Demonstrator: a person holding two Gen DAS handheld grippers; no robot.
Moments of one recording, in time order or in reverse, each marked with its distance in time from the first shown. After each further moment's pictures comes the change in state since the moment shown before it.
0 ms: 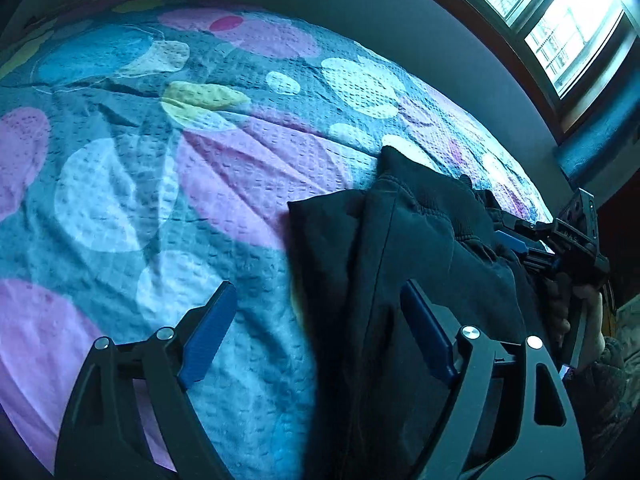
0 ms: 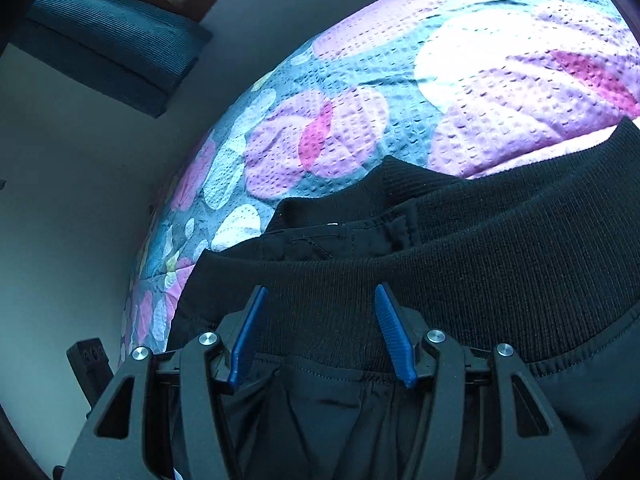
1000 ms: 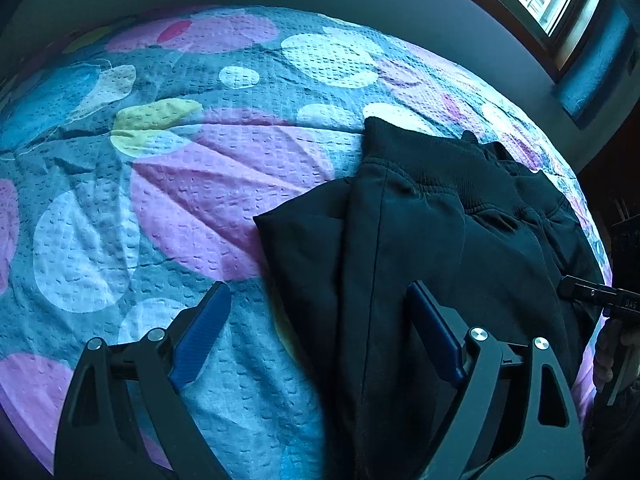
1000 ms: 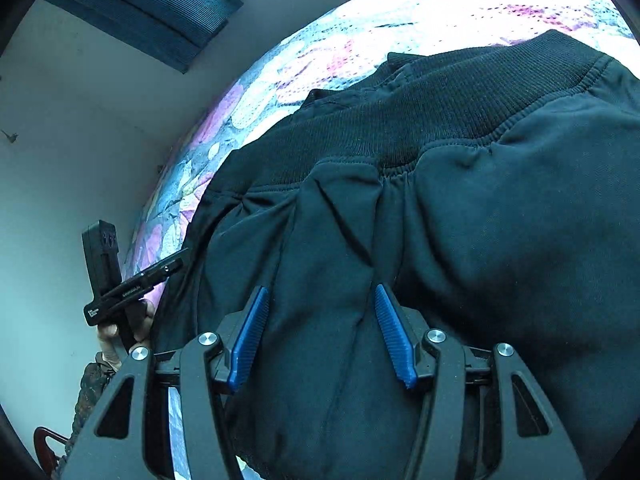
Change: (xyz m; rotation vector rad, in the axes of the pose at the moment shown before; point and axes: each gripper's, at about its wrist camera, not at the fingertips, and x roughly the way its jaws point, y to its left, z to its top) left arm 0.023 -0.022 0.010 0.190 0.077 0.069; right arm -0.044 0.018 -0.097 -0.061 0.051 -0.009
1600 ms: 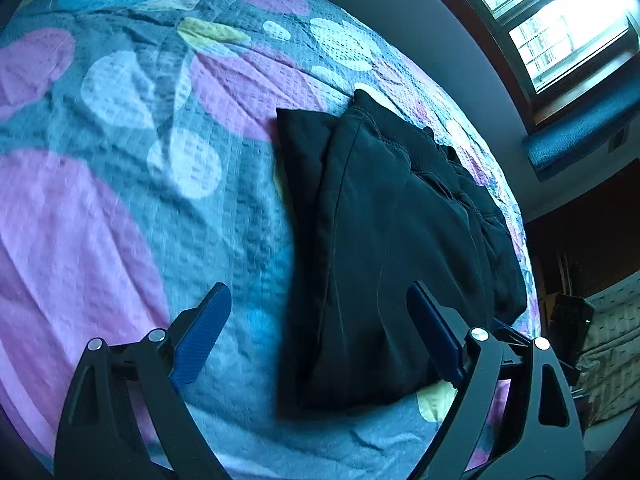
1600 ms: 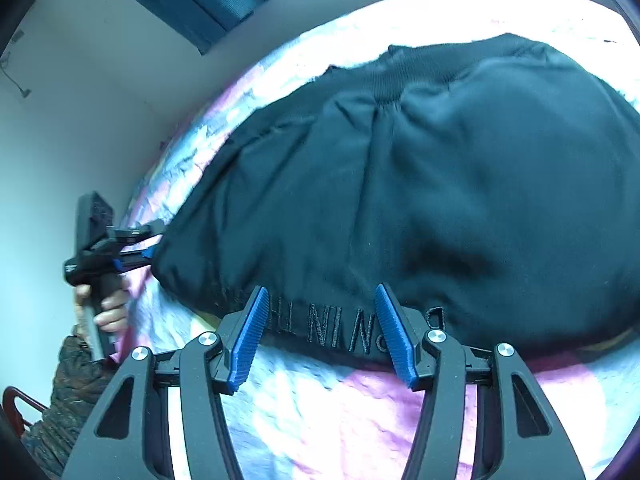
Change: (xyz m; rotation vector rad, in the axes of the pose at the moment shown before) left arm -0.061 0.023 -0.081 -0.270 0.036 -0.241; right arm -0.047 0.011 -0.080 -0.095 -0.019 -0.069
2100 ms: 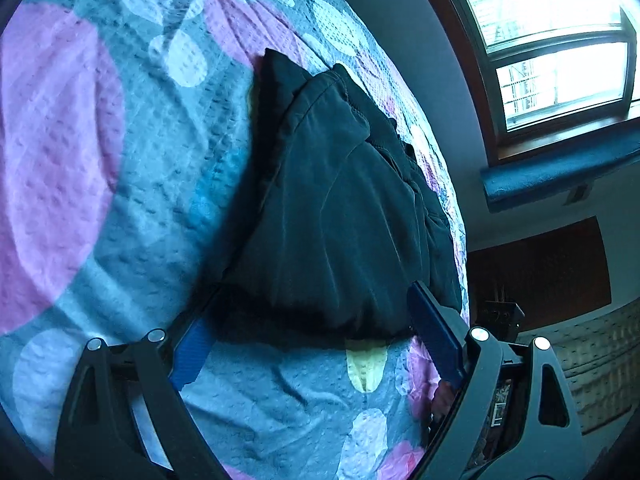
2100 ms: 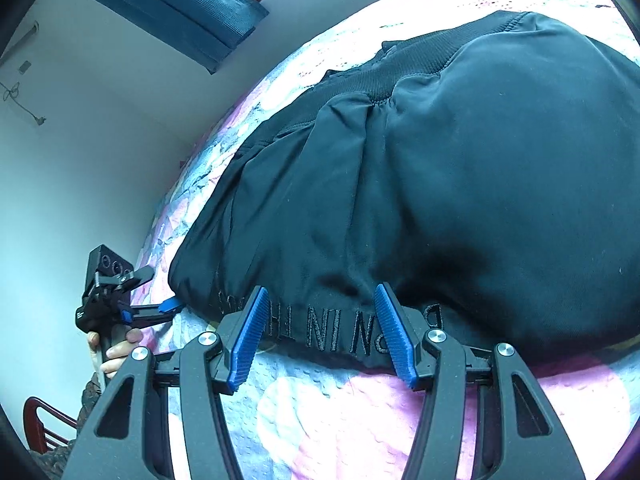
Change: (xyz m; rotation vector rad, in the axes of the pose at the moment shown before) left arm 0.000 -0.006 -0.044 -0.180 -0.003 -0.204; right arm 0.003 -0.015 -0.005 0.064 -0.048 0.113
